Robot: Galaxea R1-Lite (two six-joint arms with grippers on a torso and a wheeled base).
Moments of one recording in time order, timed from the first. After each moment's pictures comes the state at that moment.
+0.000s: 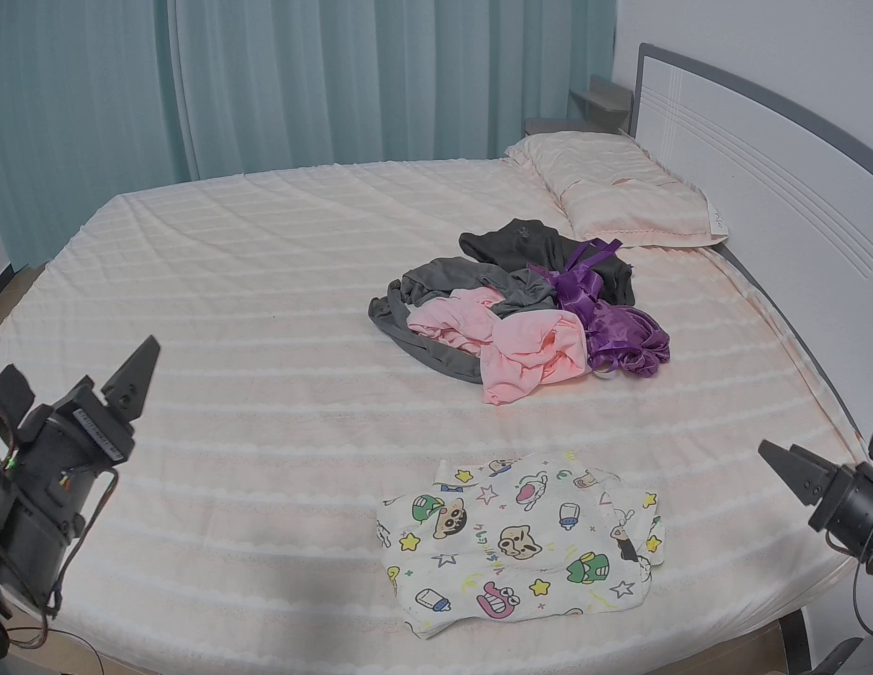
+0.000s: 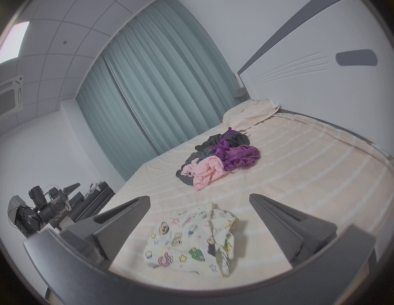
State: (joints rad) left arm -0.59 1.15 -0.27 -0.88 0.65 -0.40; right arm 0.22 1.07 -0.02 -0.92 0.11 0.47
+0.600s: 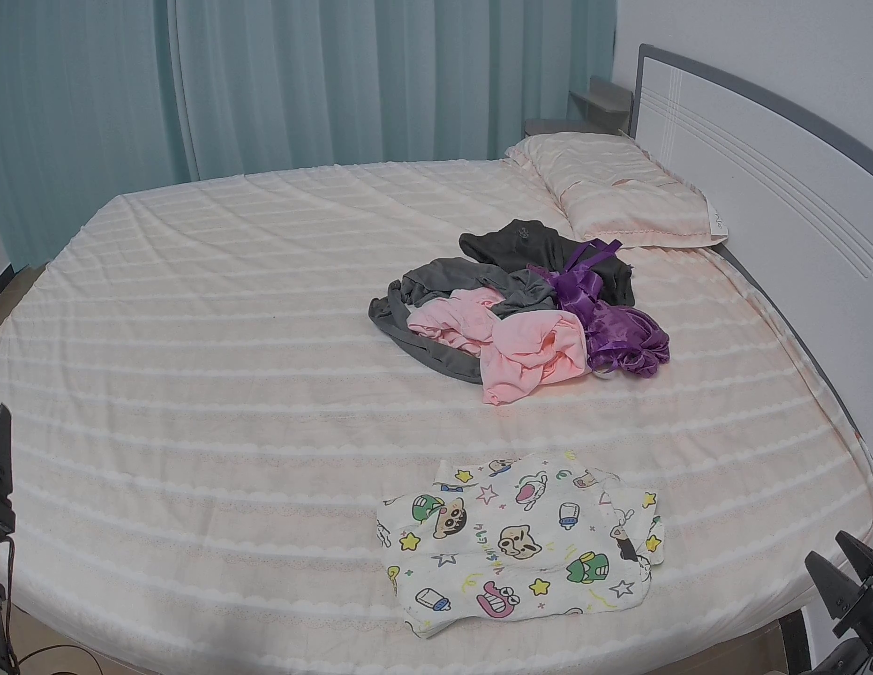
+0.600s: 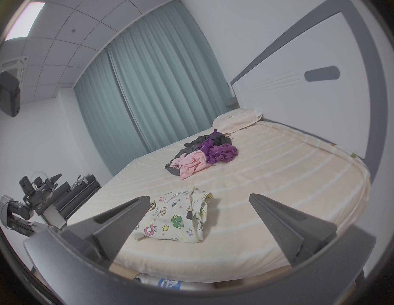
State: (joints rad) left arm -0.33 0.63 -0.03 -0.82 0.69 -0.14; right arm 0.17 0.33 -0.02 -0.16 0.07 0.37
